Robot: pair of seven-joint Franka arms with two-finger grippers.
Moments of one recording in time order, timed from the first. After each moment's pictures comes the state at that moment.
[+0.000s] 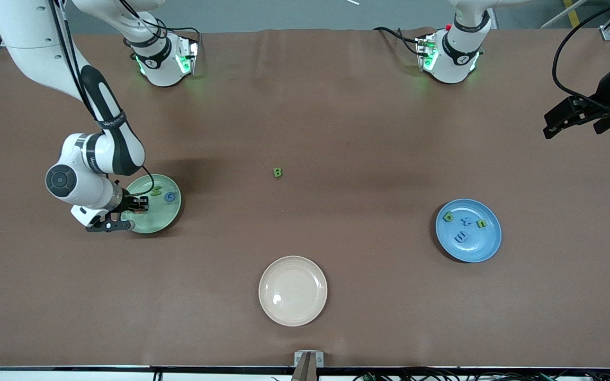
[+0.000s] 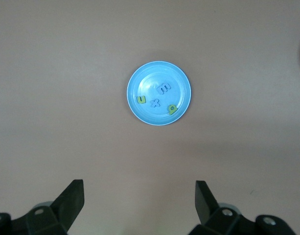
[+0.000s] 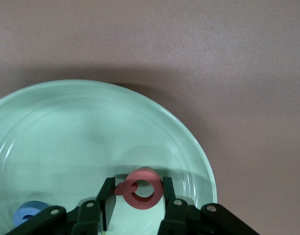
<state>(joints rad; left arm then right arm) 0.07 -0.02 -0.15 -1.54 0.03 1.53 -0.16 0.11 0.46 -0.13 -2.11 0.06 2.45 -0.13</state>
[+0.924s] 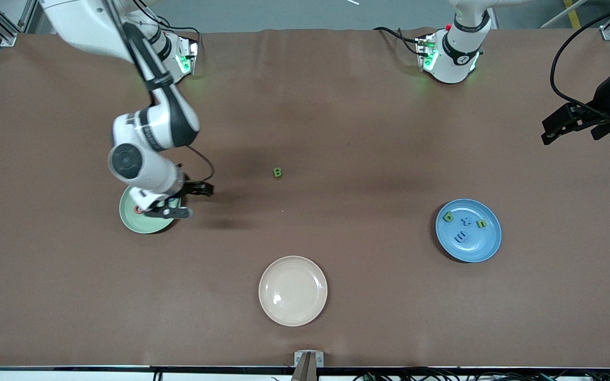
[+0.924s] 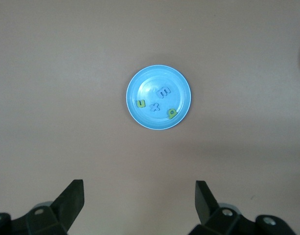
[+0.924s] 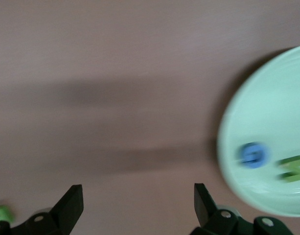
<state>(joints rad) 0.07 -0.02 -0.15 -1.55 0.03 1.57 -0.16 0.42 0.35 -0.04 -2.06 0.14 2.30 0.34</state>
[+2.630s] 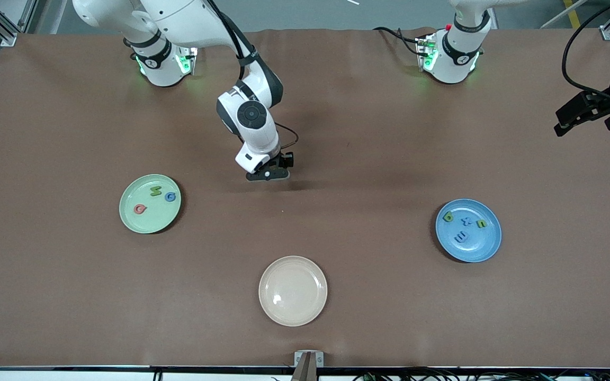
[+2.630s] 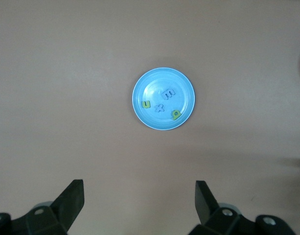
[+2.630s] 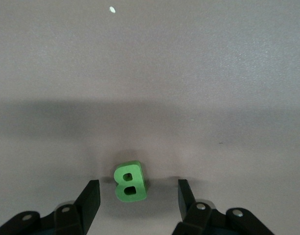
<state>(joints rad) 0.08 -0.05 -0.14 -1.54 0.03 1.55 -0.16 0.82 0.51 -0.05 -2.07 0.13 2.60 0.60</state>
